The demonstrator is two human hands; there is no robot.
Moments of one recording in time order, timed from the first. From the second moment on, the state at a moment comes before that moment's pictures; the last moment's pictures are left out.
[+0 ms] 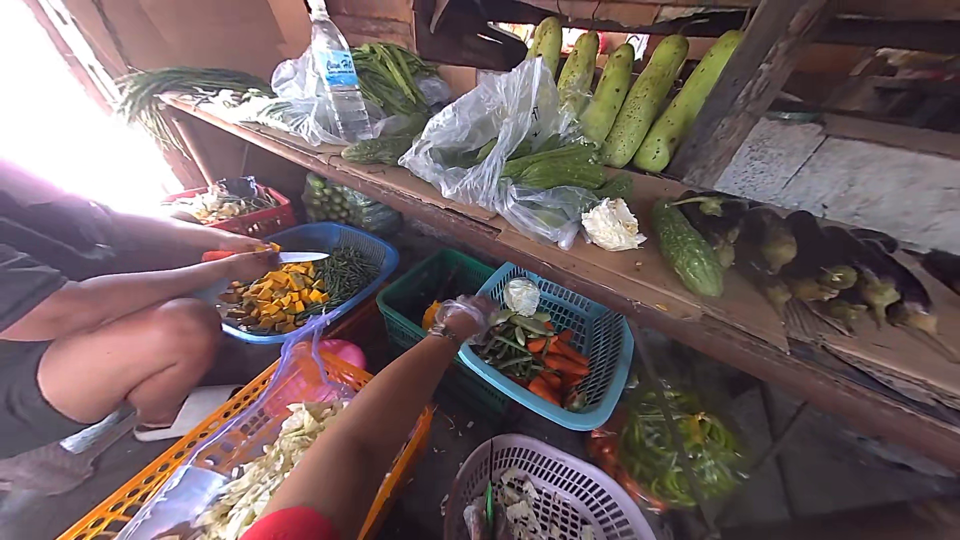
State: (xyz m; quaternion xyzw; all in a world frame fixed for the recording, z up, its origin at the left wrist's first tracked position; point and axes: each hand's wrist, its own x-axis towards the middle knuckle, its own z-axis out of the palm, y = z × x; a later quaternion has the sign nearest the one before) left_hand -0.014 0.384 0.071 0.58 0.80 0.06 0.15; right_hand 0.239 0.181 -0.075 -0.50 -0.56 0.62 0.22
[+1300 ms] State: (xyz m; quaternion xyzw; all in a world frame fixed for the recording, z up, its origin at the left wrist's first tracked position) left_hand 0.067 0.013 0.021 0.20 0.48 0.83 0.21; right_hand 0.154 0.059 0.032 -0.29 -0.74 0.56 0.23
